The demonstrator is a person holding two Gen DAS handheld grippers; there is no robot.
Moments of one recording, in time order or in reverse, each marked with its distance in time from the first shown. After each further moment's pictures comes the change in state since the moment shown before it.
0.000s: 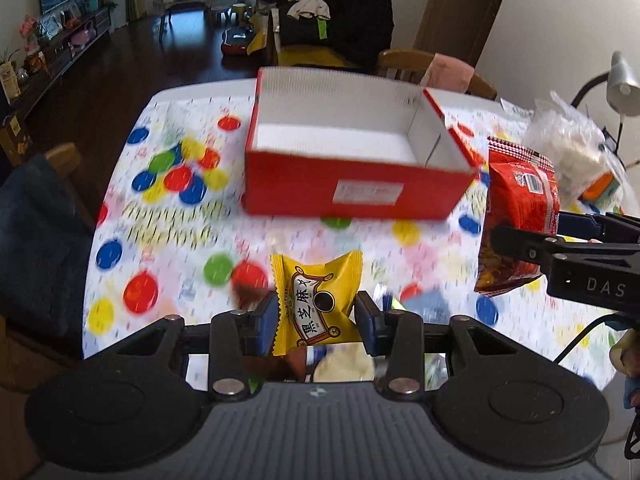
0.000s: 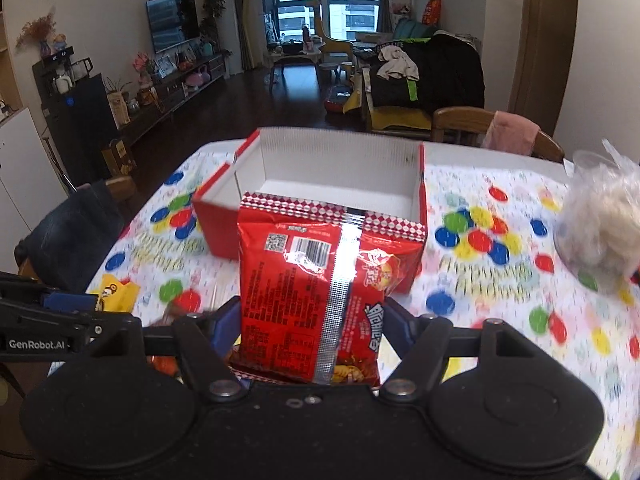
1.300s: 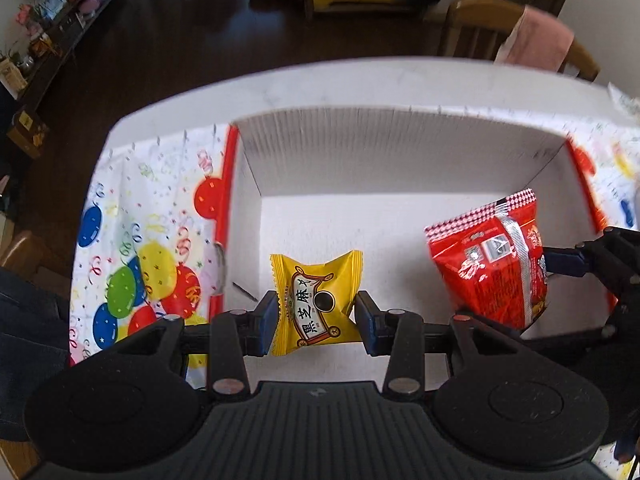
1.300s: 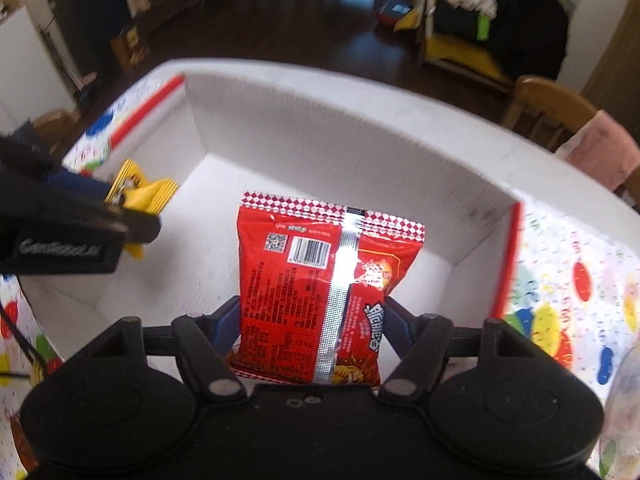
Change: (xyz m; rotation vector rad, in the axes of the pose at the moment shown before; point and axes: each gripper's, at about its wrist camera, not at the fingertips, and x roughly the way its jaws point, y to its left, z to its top) left arm 0.217 -0.004 0.201 0.023 0.278 0.181; right arm 0.240 -0.021 0.112 -0.236 0.380 0.055
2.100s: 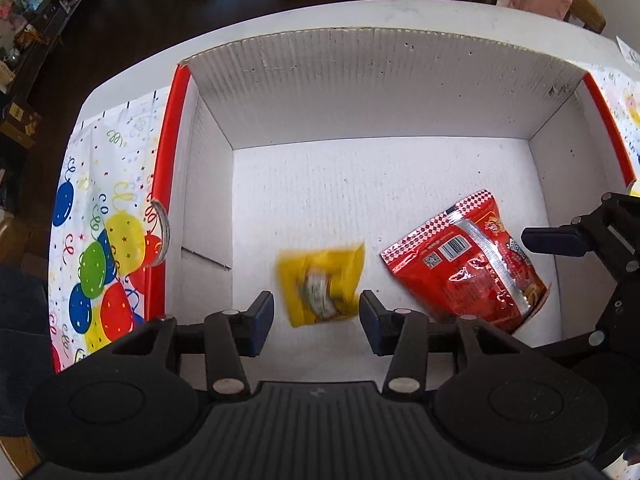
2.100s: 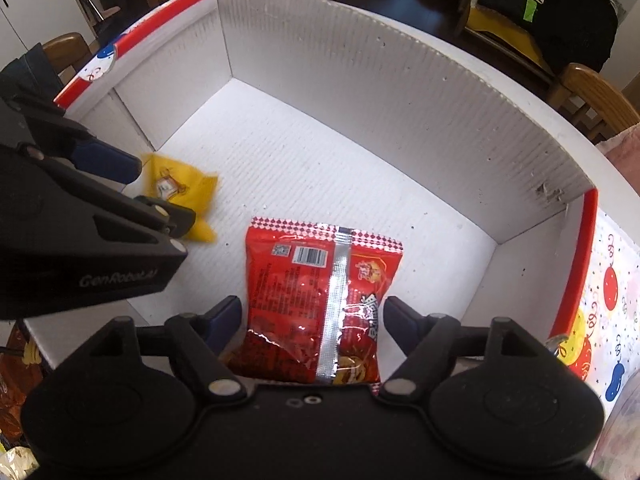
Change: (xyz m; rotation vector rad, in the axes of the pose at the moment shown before) left arm 0.035 -0.018 -0.007 0.037 0.100 0.015; right arm 0.027 0.007 0.003 -0.096 0.116 0.030
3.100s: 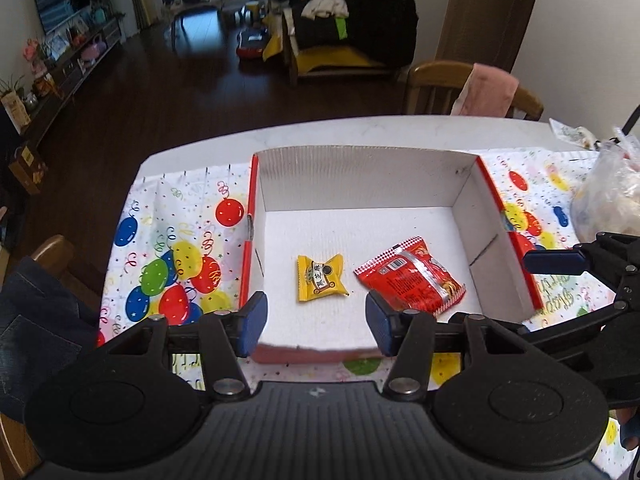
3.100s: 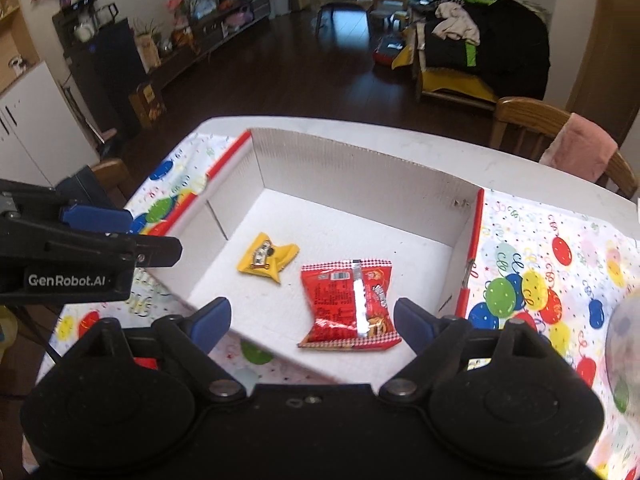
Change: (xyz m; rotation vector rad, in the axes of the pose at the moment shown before) left arm -0.145 0.030 -0.094 -0.025 -0.349 -0.076; right arm -0.140 0.022 -0.066 0.220 -0.320 0.041
